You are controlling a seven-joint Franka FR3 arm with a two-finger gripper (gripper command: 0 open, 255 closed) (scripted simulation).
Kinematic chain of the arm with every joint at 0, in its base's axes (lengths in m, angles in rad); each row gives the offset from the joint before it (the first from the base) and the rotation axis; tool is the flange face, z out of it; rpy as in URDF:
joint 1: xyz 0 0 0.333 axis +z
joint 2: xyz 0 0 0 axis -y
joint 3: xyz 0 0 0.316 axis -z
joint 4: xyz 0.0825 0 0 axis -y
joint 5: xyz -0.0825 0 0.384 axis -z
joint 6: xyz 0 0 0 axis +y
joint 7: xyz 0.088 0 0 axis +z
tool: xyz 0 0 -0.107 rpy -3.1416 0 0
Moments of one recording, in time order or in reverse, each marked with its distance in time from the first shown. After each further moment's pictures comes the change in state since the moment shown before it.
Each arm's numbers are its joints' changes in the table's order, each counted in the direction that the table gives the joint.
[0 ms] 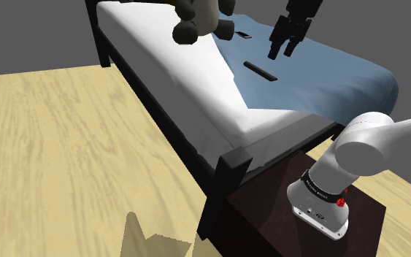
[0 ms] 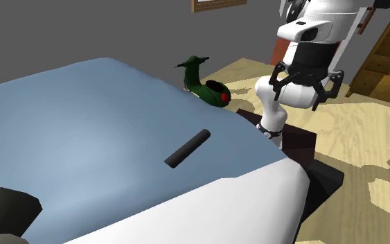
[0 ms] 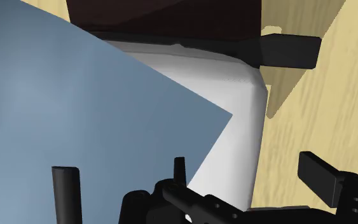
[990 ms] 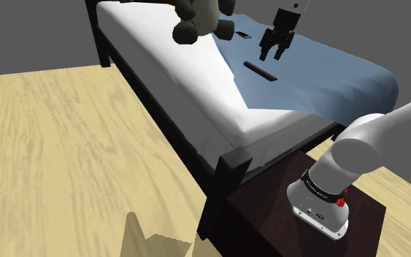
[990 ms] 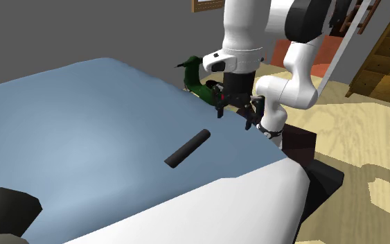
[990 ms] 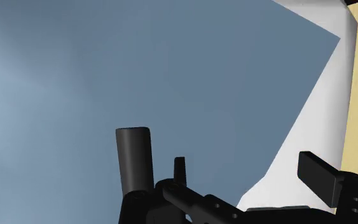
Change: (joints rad) arm -0.099 -0.297 0.199 0.053 0.081 -0.216 0.160
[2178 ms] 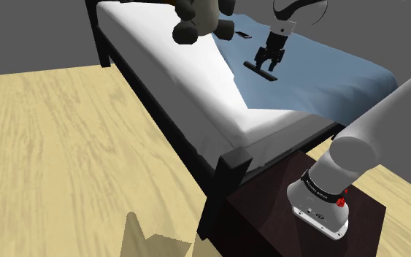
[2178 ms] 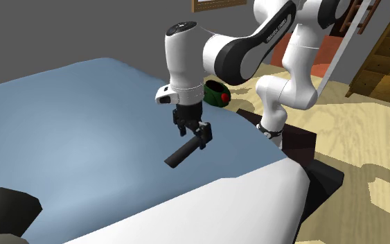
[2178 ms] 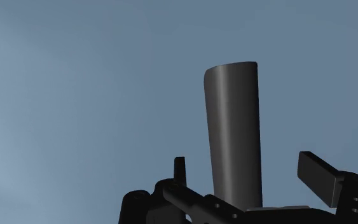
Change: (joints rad) arm -0.057 -0.324 0.147 0.075 -0.032 -0.220 0.146
